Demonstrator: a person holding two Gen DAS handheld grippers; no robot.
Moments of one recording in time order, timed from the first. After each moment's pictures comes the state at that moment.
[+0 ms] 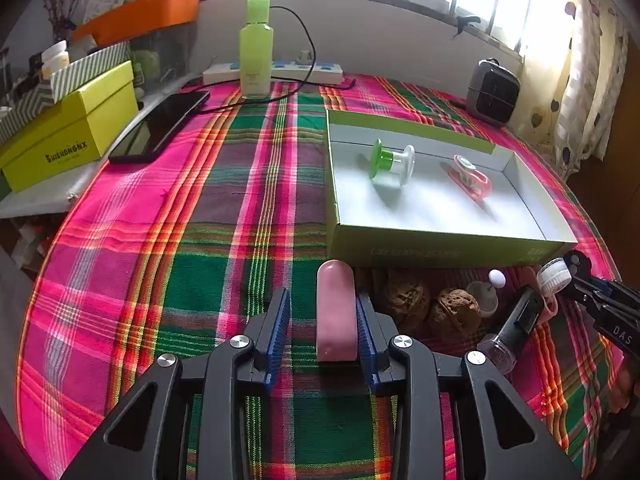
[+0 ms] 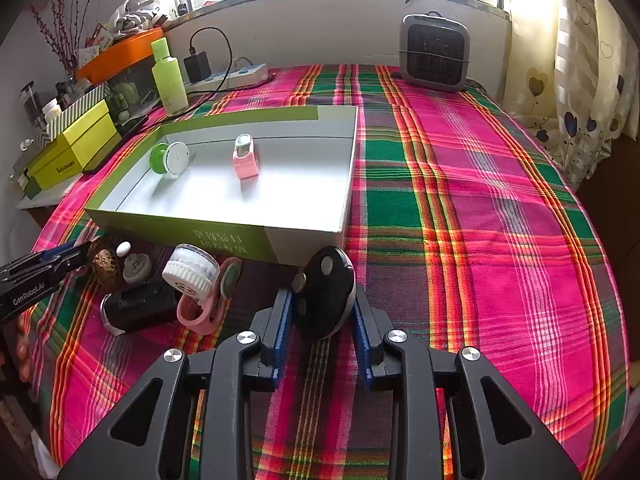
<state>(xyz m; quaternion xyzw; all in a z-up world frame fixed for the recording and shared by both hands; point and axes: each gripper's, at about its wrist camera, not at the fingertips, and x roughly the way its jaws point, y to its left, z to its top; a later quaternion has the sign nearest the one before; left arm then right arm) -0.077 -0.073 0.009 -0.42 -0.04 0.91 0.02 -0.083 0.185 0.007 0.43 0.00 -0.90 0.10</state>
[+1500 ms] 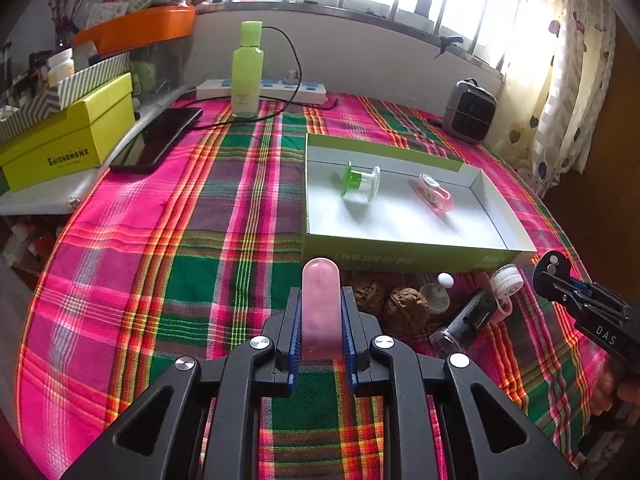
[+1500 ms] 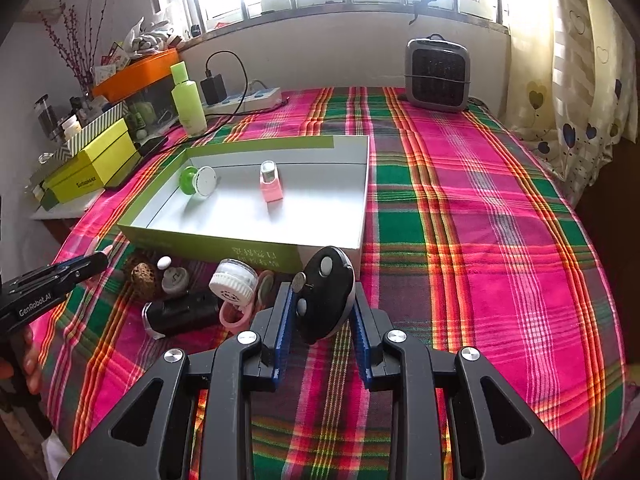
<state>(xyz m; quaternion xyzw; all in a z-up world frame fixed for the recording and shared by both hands) -0.055 -0.070 0.035 -0.40 -0.07 0.91 0.04 -0.064 0.181 0.030 0.40 -0.01 -0.91 0.11</state>
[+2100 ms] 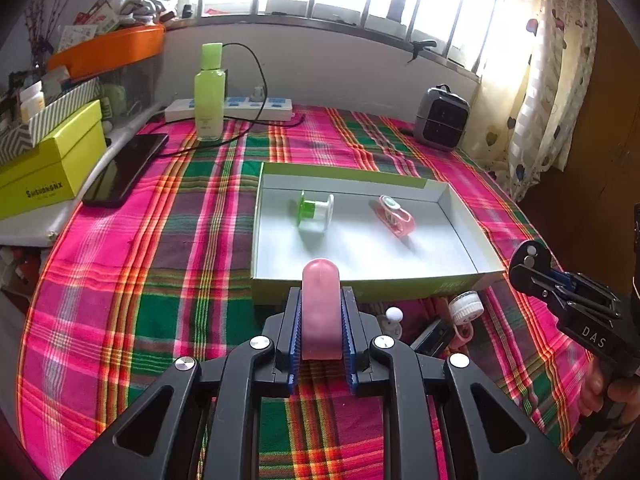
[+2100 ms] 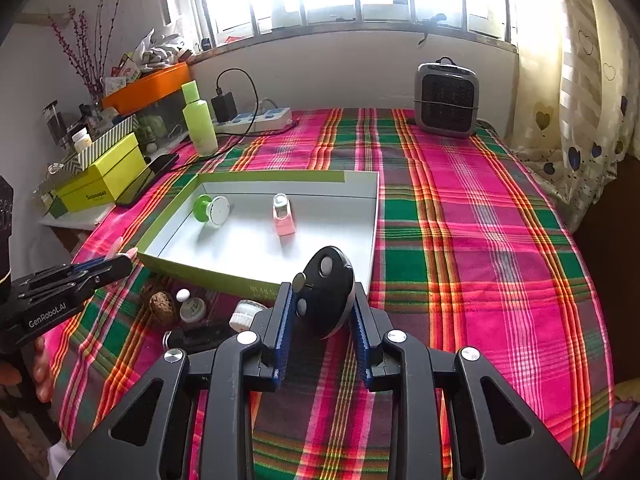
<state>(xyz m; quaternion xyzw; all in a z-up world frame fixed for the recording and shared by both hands) -0.072 -0.045 0.056 -0.39 -0.06 0.92 0.08 -0.076 0.178 0.054 0.38 -0.01 -0.92 0.13</state>
